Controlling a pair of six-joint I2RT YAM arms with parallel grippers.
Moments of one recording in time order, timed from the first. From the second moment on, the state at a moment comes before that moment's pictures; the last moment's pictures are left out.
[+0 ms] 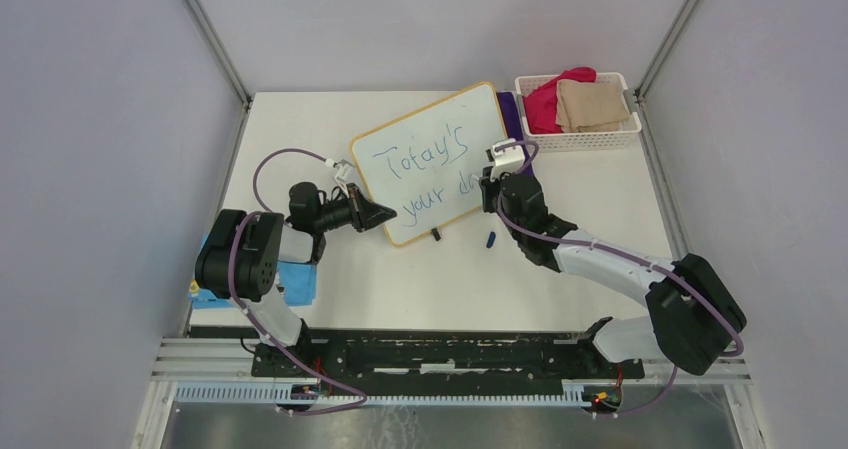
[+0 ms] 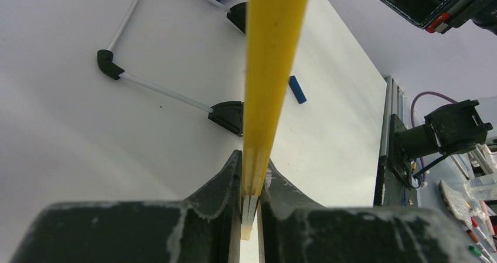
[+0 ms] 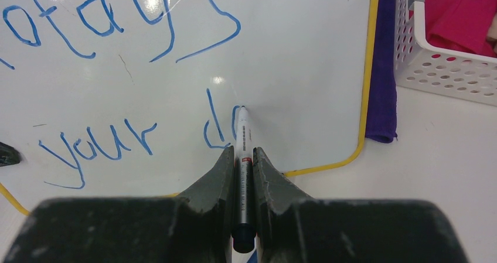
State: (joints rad) left arm -0.10 1.71 0.45 1.02 0.98 -0.46; right arm 0.68 1.34 0.69 0.36 0.37 0.13
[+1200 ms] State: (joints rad) left arm -0.10 1.70 0.46 1.00 0.98 -0.45; right arm 0.68 1.32 0.62 0.36 0.37 0.13
